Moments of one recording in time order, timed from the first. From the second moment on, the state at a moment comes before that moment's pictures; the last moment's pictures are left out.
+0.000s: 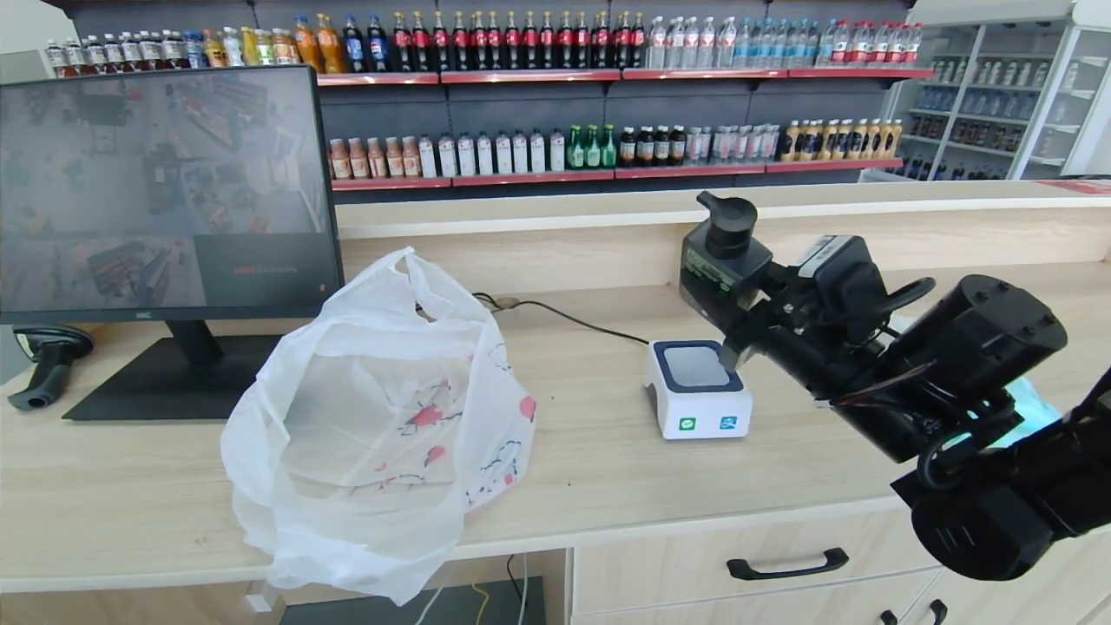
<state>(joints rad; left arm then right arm) 0.00 0.00 0.00 -0.01 0.00 0.02 0.44 1.90 -0.68 -1.57 0.21 -0.50</state>
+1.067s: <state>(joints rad) 0.00 0.00 0.00 -0.01 0.00 0.00 0.40 1.91 -0.70 -1.57 0.33 -0.77</state>
